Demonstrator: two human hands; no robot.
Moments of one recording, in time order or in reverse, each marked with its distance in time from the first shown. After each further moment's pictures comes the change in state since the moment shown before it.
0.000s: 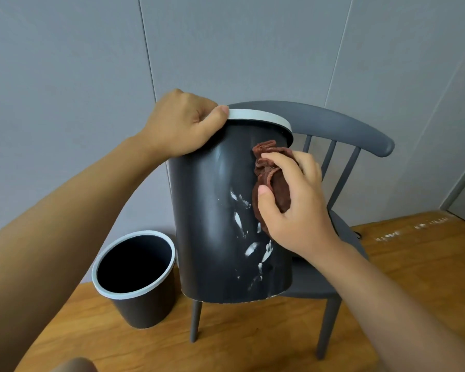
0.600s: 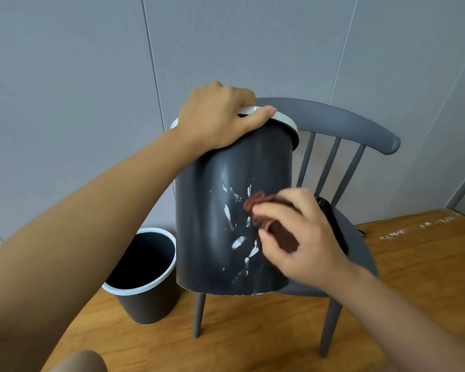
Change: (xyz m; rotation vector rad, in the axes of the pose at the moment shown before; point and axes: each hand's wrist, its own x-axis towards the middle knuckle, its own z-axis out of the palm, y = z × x) left_hand 0.022 0.032 0.028 0.104 0.056 0.011; right_hand -0.039 0.014 -0.007 -0.039 -0.132 -0.286
